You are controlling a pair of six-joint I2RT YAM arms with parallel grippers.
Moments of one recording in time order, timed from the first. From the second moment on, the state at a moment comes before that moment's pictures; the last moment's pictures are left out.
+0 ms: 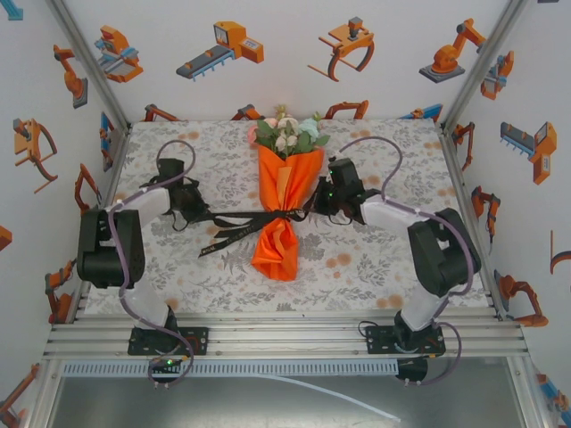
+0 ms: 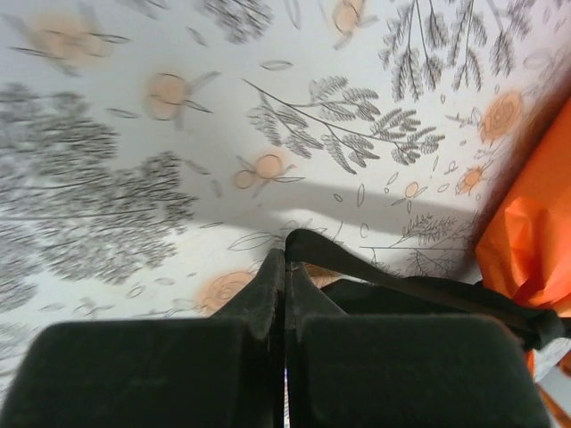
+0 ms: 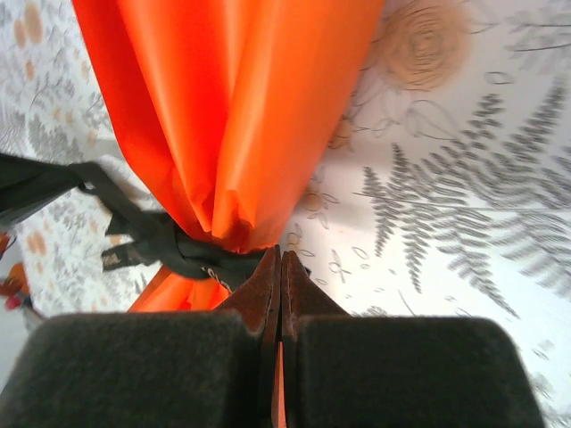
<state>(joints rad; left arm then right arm) -0.09 1.71 1.01 -0.37 0.23 -0.60 0.48 1.69 1.00 -0.04 -0.20 0.71</state>
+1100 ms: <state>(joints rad) 0.03 1.64 0.92 -0.44 0.13 -0.69 0.30 1.53 0.85 -0.24 0.25 0.71</state>
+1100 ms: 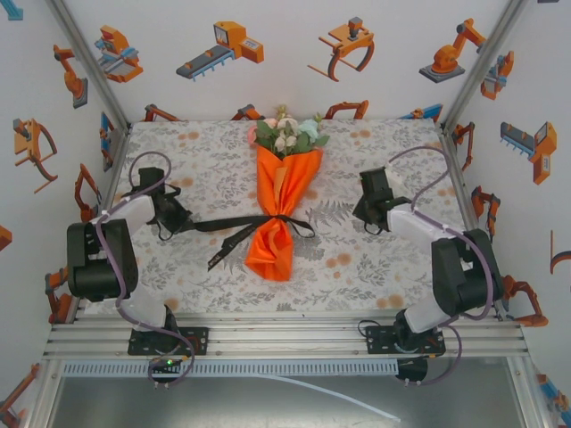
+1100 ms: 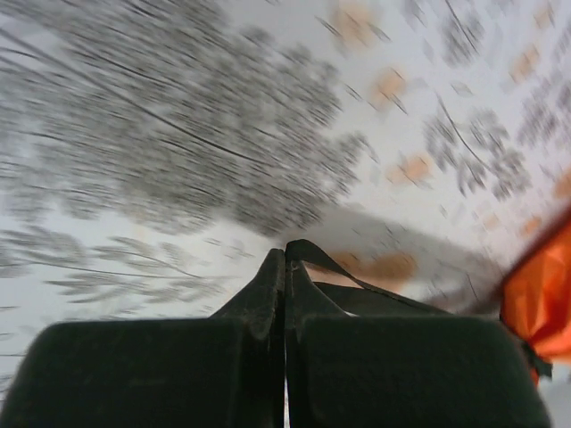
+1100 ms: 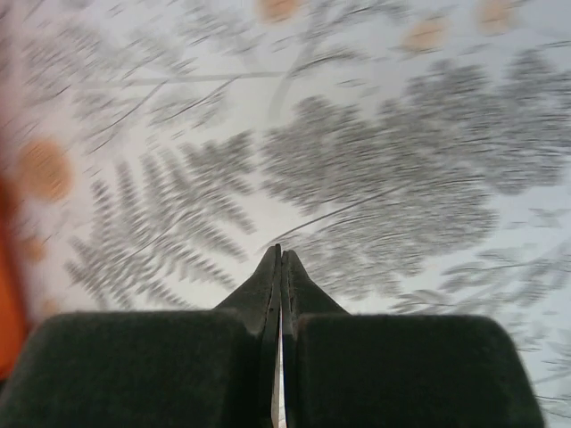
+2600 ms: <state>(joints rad) -0.02 1.54 0.35 0.81 -0.20 -0.11 -0.01 1.54 0.35 0.76 0.26 0.08</state>
